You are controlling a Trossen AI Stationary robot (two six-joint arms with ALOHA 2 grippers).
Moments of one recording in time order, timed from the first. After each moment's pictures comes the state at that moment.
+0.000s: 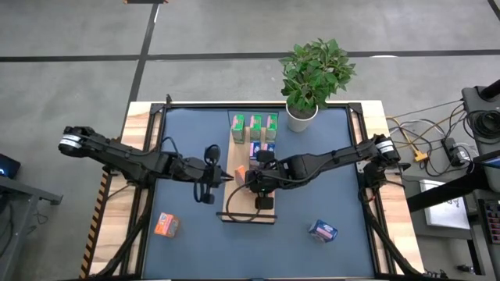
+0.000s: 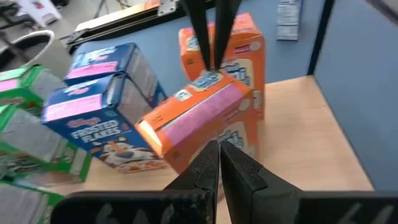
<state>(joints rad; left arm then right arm) -0.20 1.19 0.72 -0.07 -0.23 0.15 0.21 1.86 1.70 -0.82 0.30 0.09</state>
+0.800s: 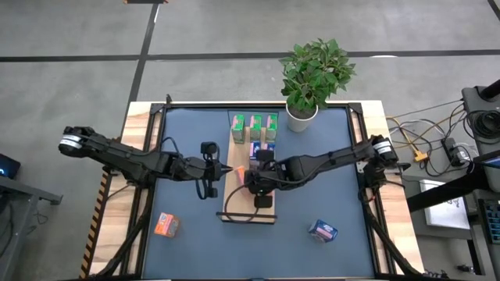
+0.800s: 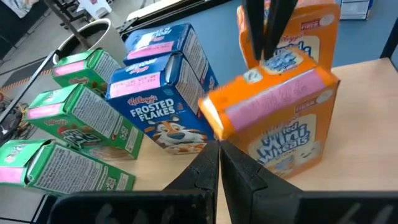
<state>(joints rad) -0.19 1.19 0.71 -0.06 -0.41 0.17 0.20 1.88 1.69 -0.82 0.36 0.07</state>
